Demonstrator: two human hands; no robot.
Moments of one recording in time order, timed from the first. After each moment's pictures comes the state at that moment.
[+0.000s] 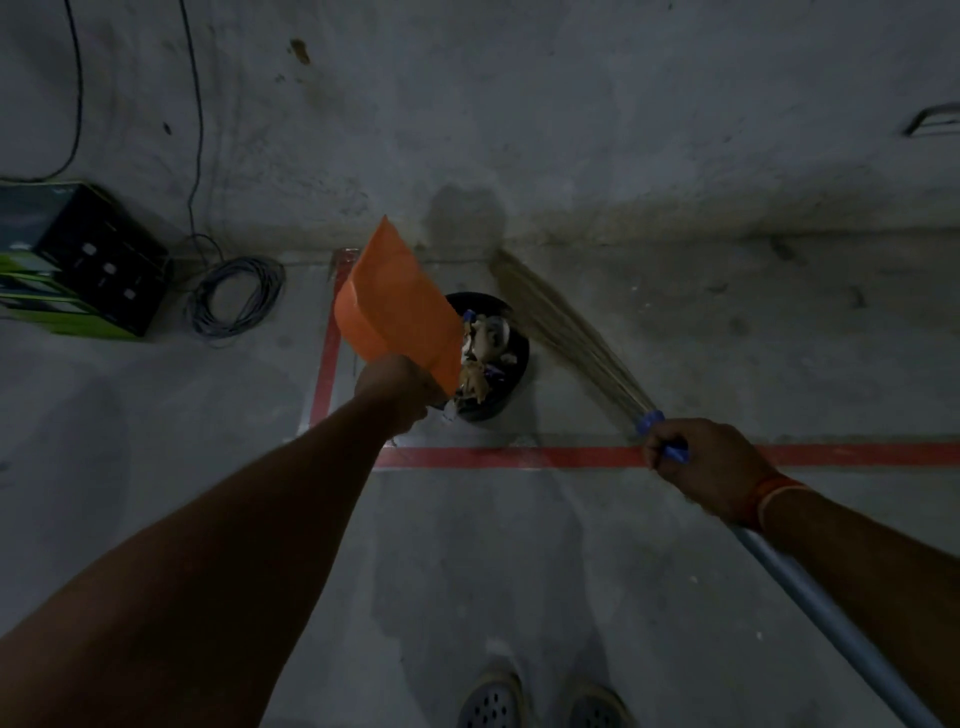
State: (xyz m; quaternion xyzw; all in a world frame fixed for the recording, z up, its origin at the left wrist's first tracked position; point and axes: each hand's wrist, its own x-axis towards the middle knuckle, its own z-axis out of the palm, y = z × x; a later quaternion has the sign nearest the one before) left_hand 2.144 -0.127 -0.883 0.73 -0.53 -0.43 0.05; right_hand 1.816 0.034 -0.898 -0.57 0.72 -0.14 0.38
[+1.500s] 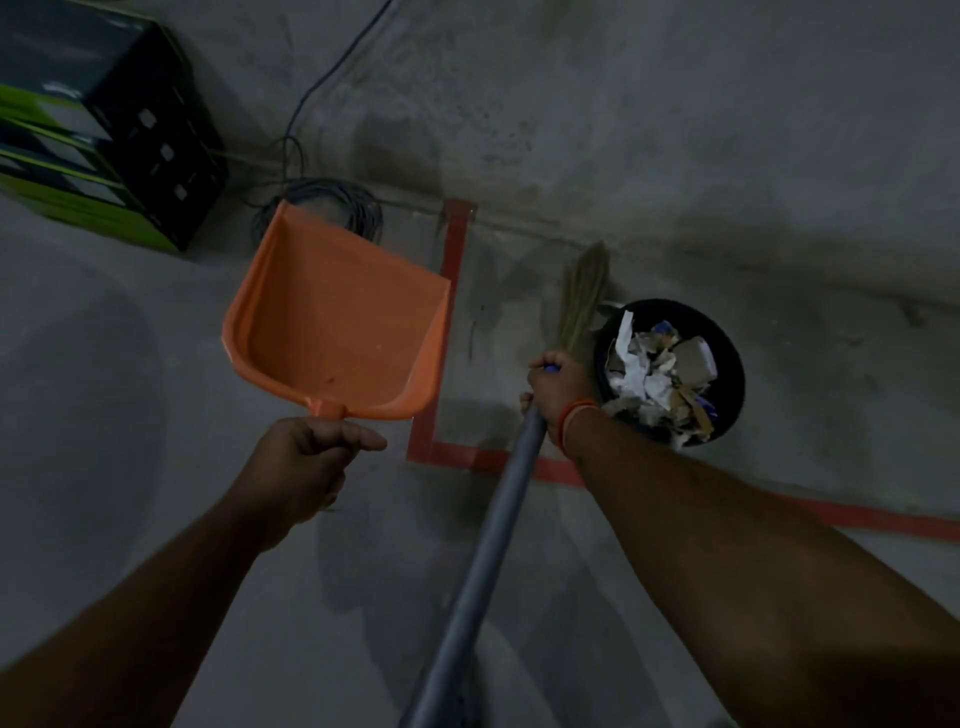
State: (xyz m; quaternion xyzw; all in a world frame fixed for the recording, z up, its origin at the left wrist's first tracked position) left_hand 2.605 -0.167 -0.946 0.65 -0.41 -0.60 0.23; right_hand 2.320 -0.240 -1.035 -0.25 0.76 -0.35 0.49
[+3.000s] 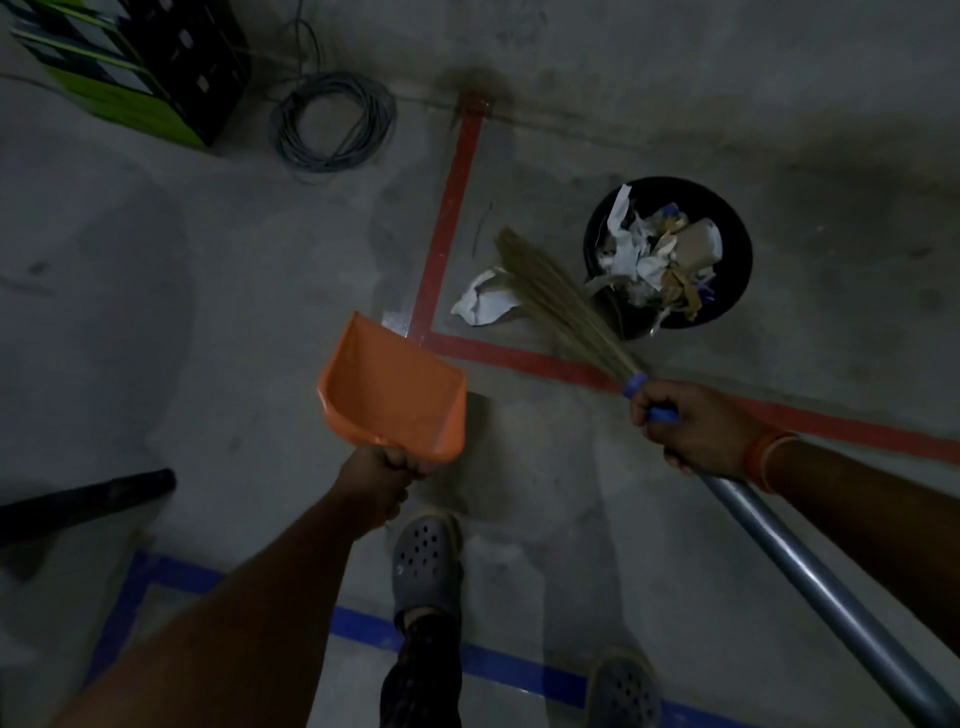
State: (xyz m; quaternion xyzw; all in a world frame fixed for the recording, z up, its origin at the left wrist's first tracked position) left_hand 2.497 0.024 -1.058 0.74 -0.29 -0.60 0.10; right_hand 2.123 -0.026 -0.995 -0.55 0.64 -0.05 0.54
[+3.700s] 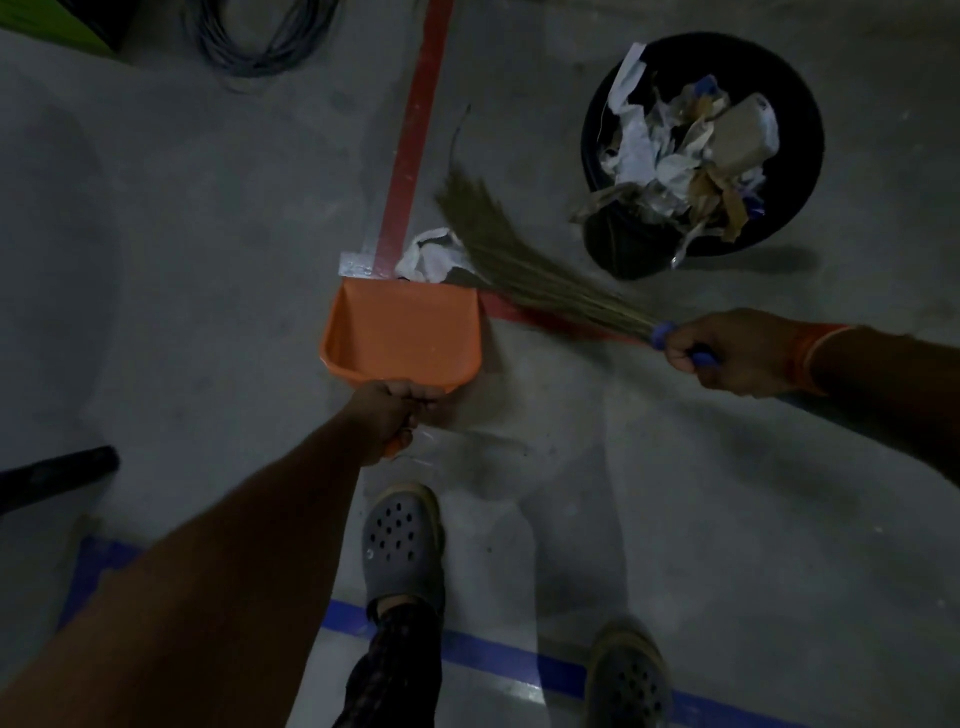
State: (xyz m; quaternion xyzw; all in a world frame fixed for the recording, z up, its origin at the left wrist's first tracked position) left_hand 2.445 -0.033 -1.181 0.73 -0.21 -0.64 0.11; right_hand 2.047 -0.096 -1.107 -0.70 0.53 0.20 0.45
